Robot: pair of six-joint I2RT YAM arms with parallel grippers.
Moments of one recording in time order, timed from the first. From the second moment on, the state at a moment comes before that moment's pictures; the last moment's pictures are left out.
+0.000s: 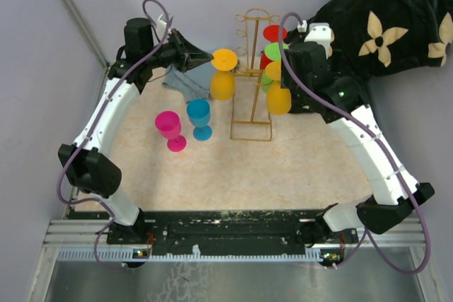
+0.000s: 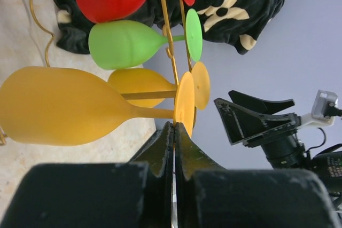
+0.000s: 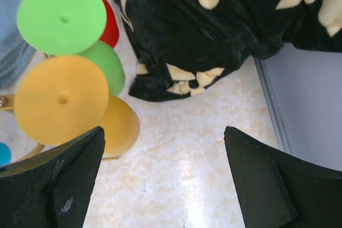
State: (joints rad) left arm -0.29 1.68 1.76 -0.34 0.71 -1.06; right arm 0.58 1.35 1.75 -0.95 0.74 0.24
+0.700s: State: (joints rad) left arm -0.16 1.62 1.99 -0.57 0.79 -0.34; right arm 0.57 1.67 2.38 -1.07 0.44 0.18
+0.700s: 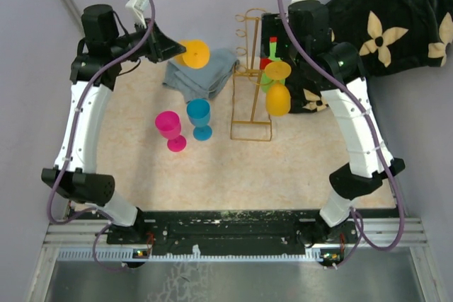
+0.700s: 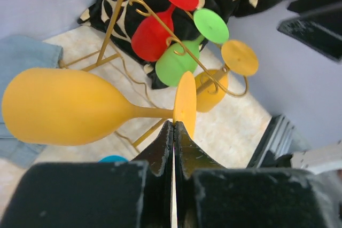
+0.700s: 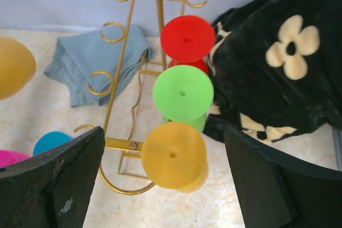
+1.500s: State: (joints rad) left arm -0.64 1.17 1.51 -0.68 0.54 0.58; right arm 0.51 1.66 2.38 -1.12 0.11 0.24
